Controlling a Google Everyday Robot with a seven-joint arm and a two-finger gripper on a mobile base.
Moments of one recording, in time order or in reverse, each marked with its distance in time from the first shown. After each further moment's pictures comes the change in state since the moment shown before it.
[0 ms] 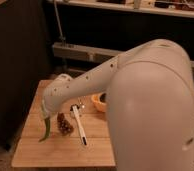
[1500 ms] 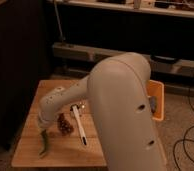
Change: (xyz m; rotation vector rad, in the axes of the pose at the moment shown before) arm 0.032 0.009 0.082 -0.102 0.152 -0.141
